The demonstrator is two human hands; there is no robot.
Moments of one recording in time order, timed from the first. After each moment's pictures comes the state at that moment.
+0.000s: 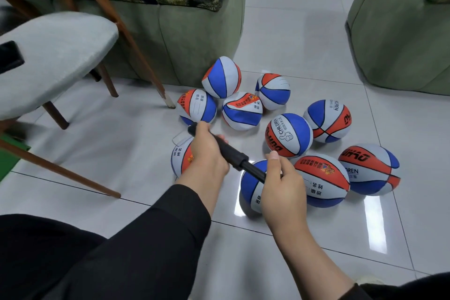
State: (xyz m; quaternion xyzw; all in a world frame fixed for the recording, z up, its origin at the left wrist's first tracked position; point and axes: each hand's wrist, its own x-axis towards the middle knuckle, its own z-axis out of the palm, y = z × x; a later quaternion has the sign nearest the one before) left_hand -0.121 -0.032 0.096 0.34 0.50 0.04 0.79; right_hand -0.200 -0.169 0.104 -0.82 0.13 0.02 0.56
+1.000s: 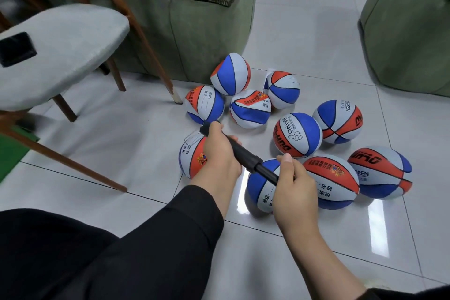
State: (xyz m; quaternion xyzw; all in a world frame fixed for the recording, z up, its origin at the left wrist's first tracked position) left_hand -0.126 -0.036 0.089 0.34 0.50 0.03 0.80; right_hand -0.202 -0.166 0.099 -0.82 0.14 0.01 0.56
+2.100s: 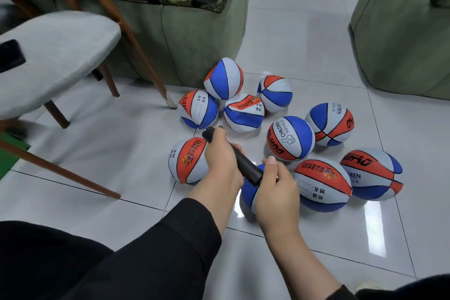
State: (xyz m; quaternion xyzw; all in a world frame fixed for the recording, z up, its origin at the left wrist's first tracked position) left_hand -0.128 -0.056 0.088 0.38 0.49 0.02 0.79; right_hand -0.198 -0.156 0.099 -0.81 0.16 0.03 0.56
